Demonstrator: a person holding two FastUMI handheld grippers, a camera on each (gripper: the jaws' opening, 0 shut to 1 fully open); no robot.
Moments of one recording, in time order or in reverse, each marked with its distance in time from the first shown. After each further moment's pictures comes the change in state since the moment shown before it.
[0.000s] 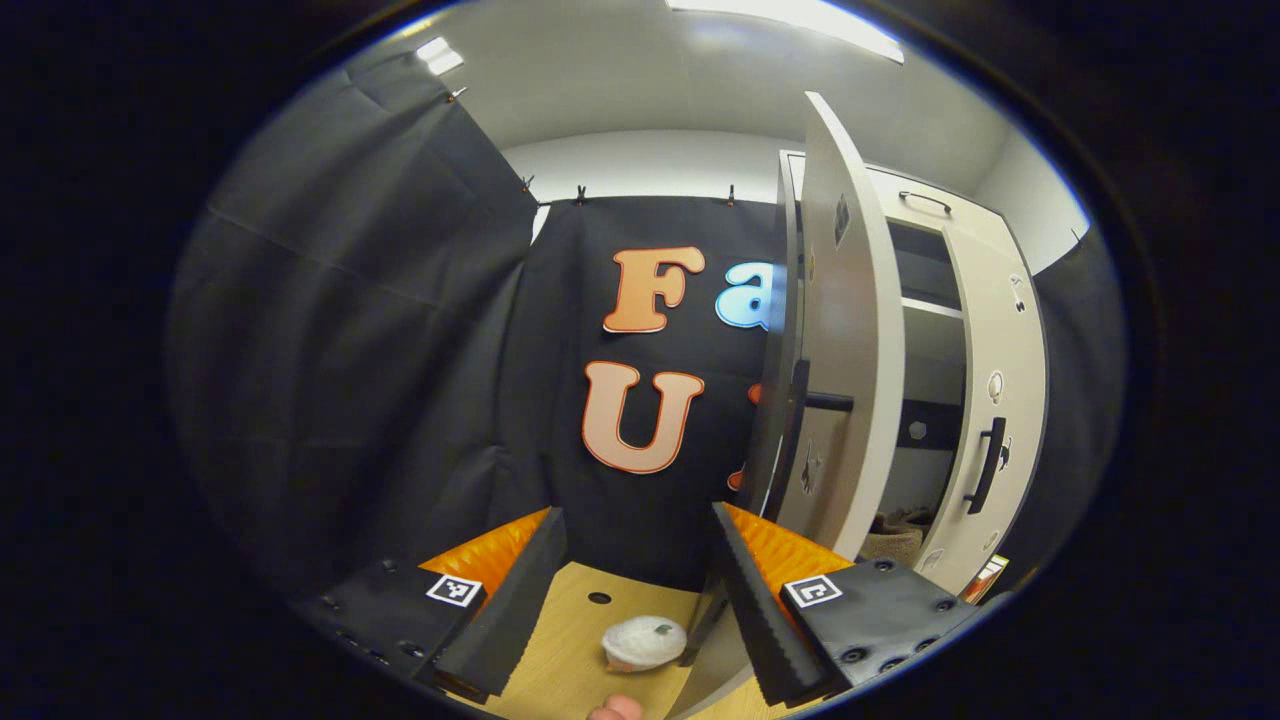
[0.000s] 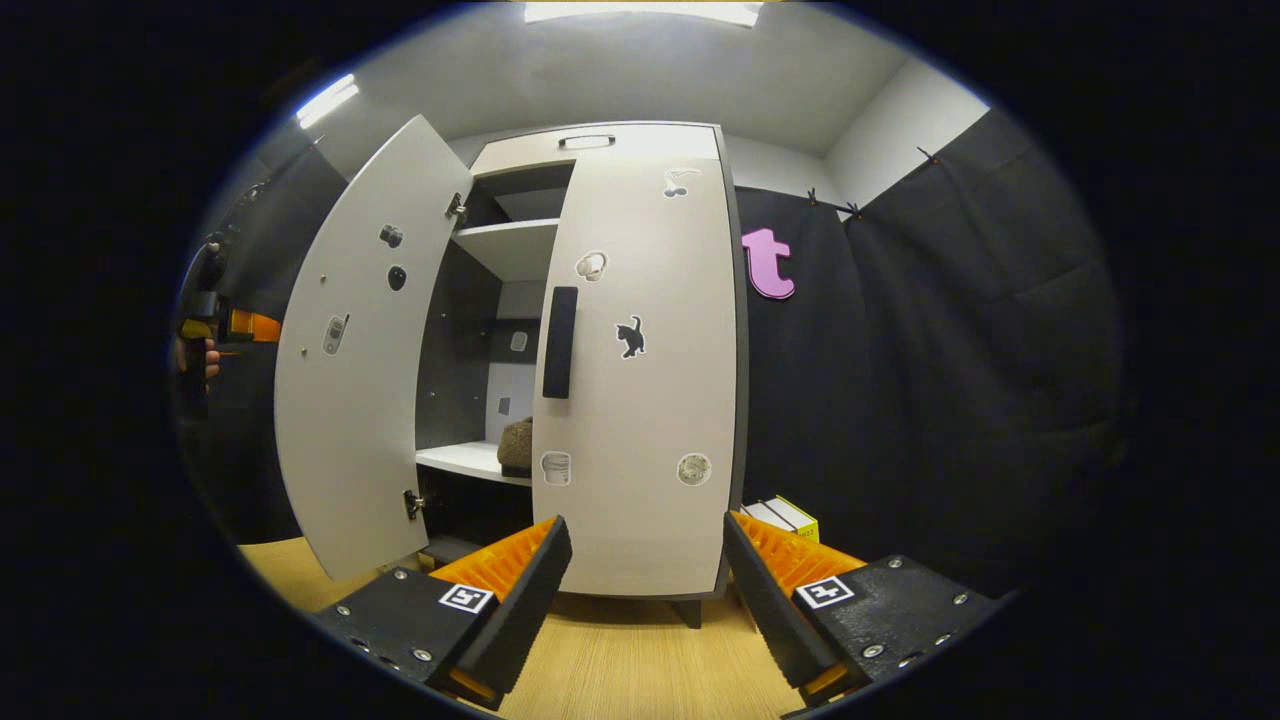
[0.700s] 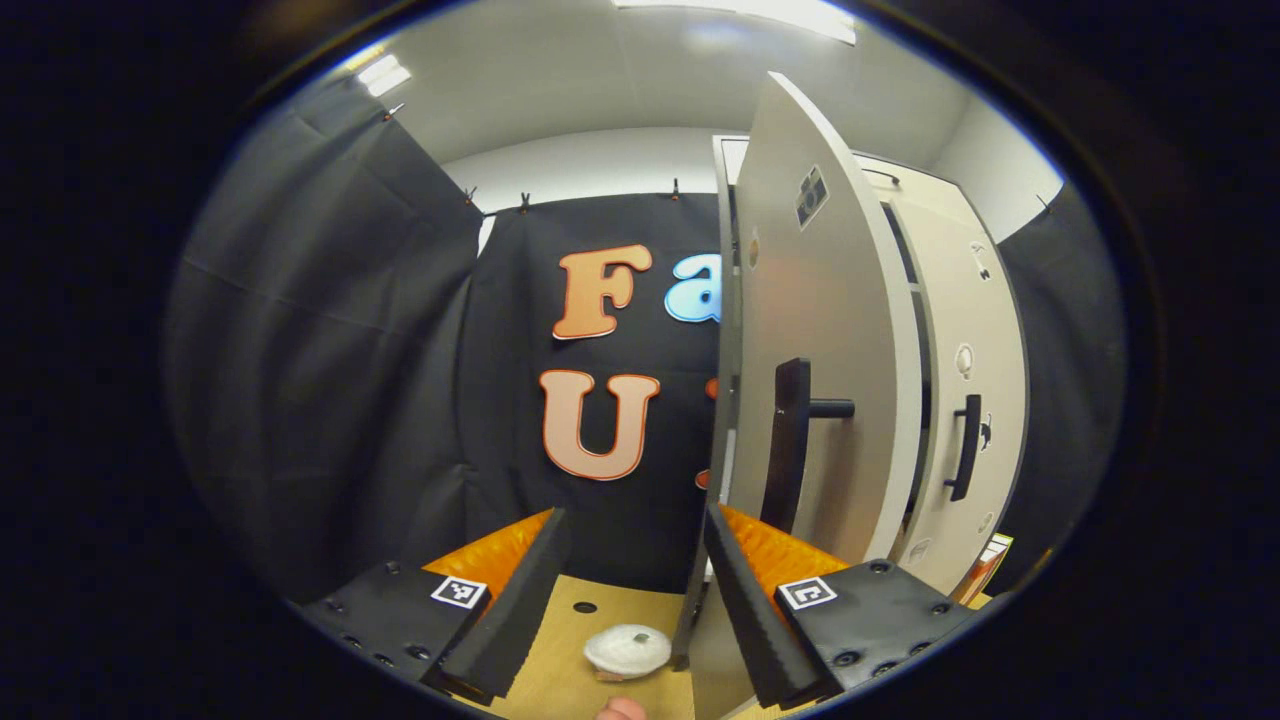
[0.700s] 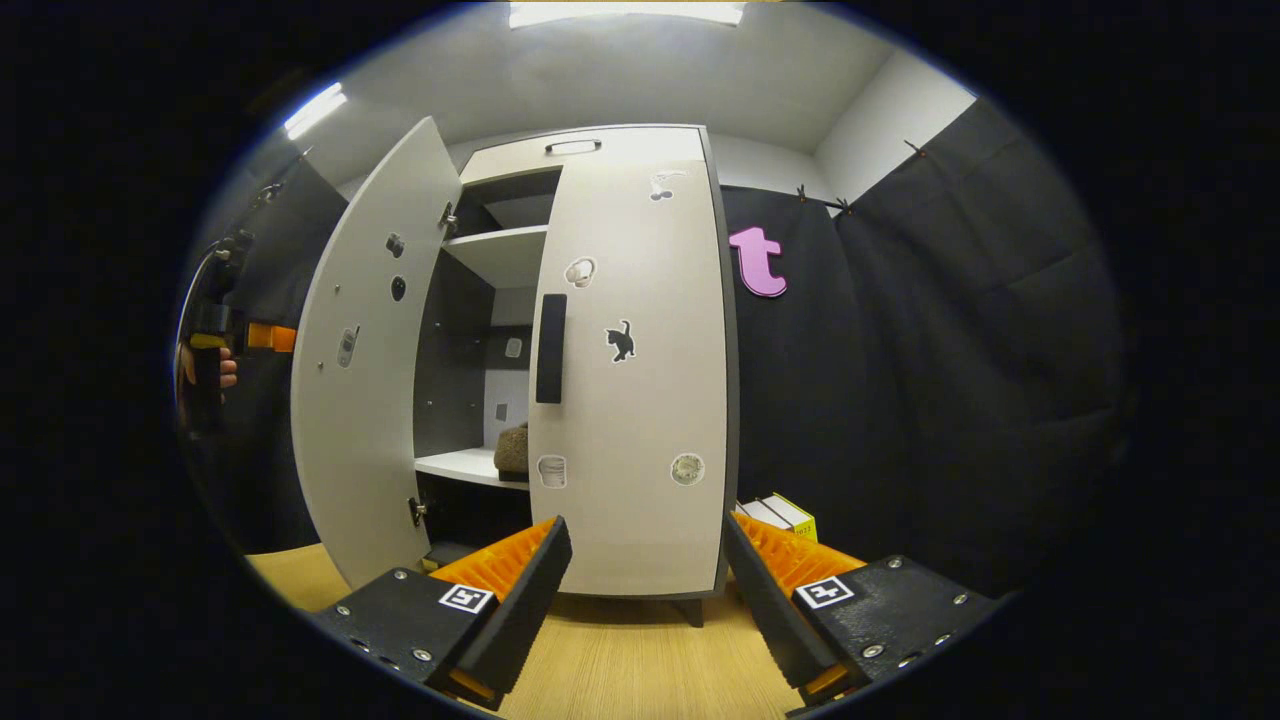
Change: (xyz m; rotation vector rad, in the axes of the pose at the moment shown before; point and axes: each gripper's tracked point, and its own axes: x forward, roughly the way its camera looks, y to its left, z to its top) left arm -0.001 -0.069 -0.003 0.111 0.002 -0.128; right arm -0.010 -0.006 0.002 0.034 0.001 -0.003
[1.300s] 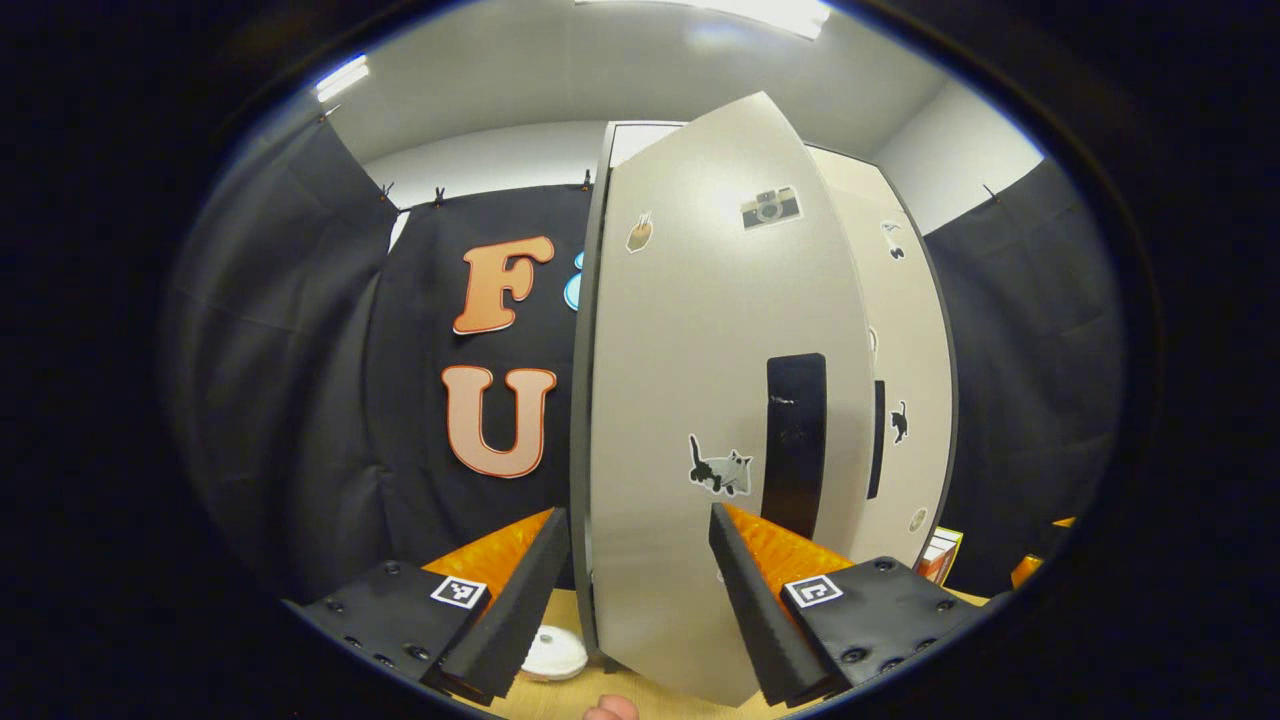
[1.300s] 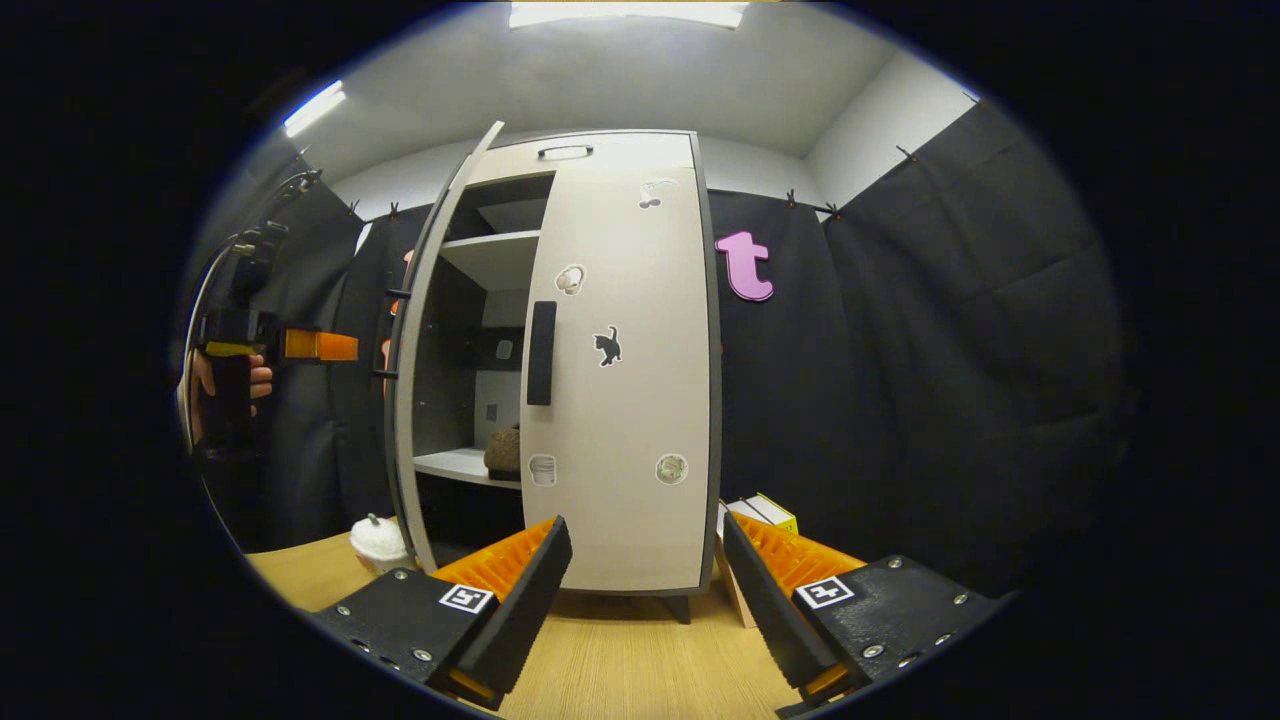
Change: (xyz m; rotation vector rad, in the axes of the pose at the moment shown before) left arm 0.010 -0.095 -0.007 0.003 -0.002 -0.187; right arm -0.017 -0.012 0.006 -0.010 0.000 -0.037
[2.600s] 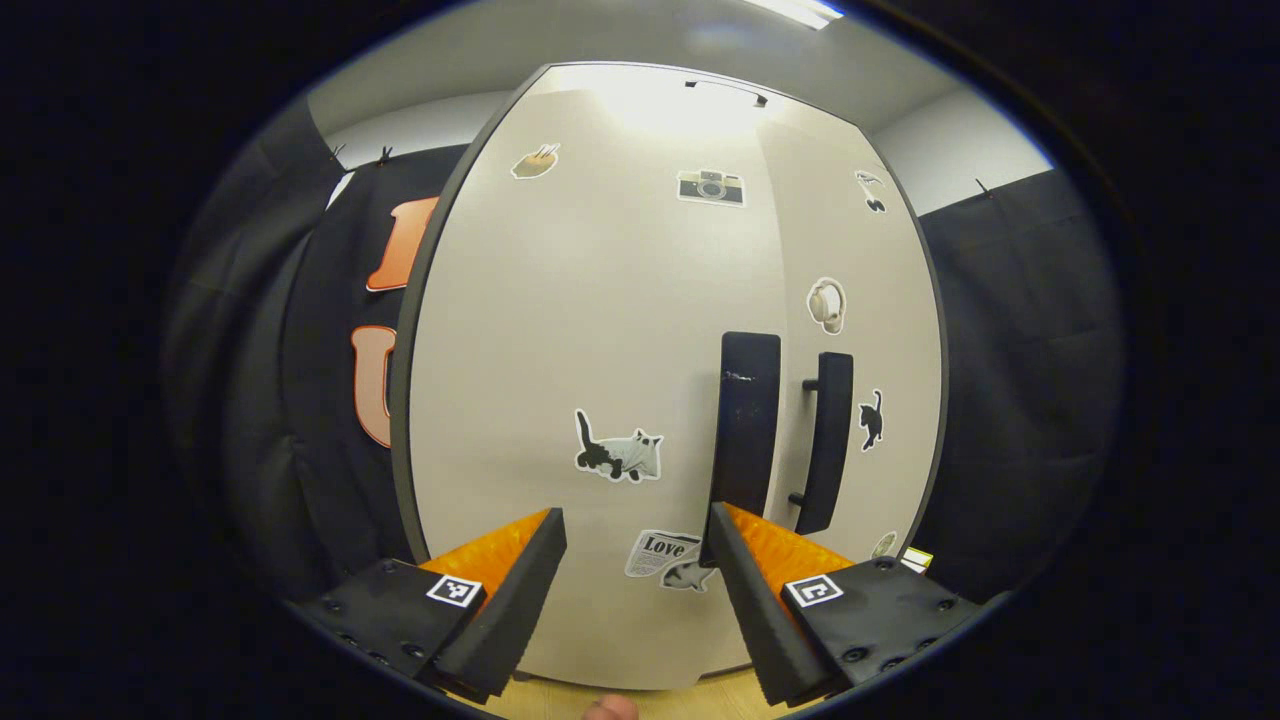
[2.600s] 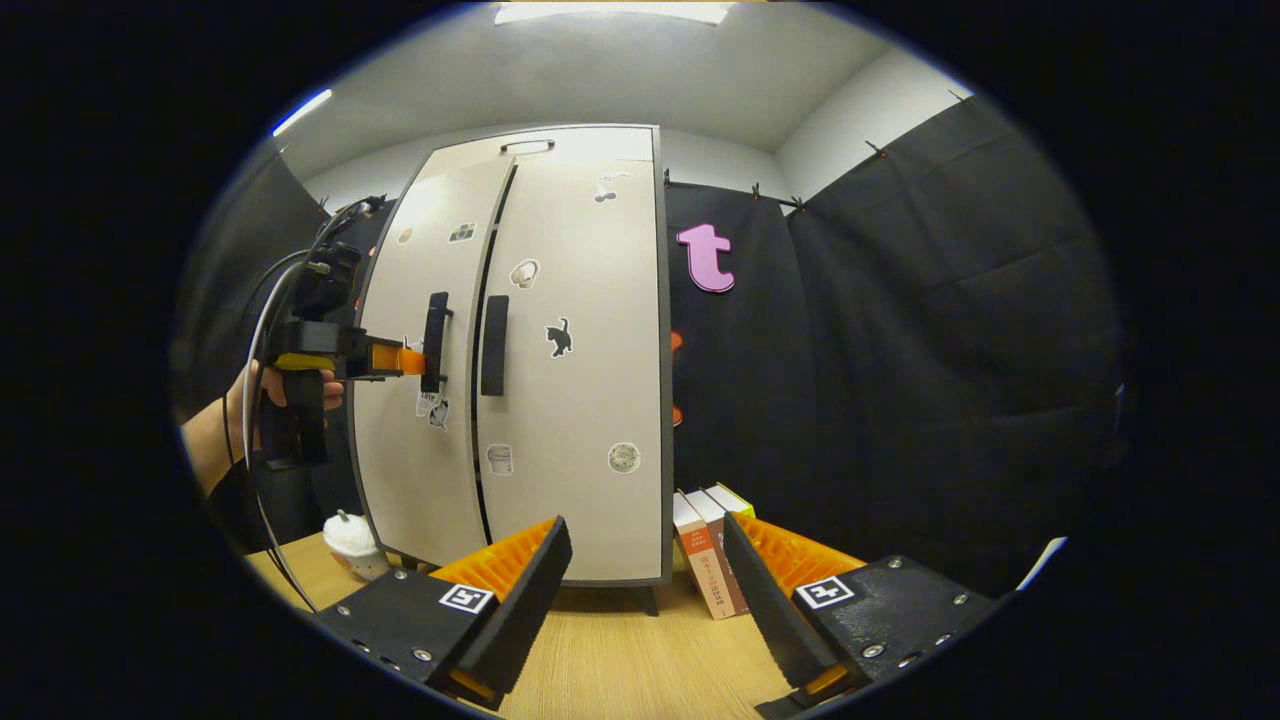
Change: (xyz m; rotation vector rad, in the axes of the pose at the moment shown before) left arm 0.100 -0.101 -0.039 -0.066 0.081 -0.118; right arm -0.008 -0.039 -0.007 0.017 0.017 -0.095
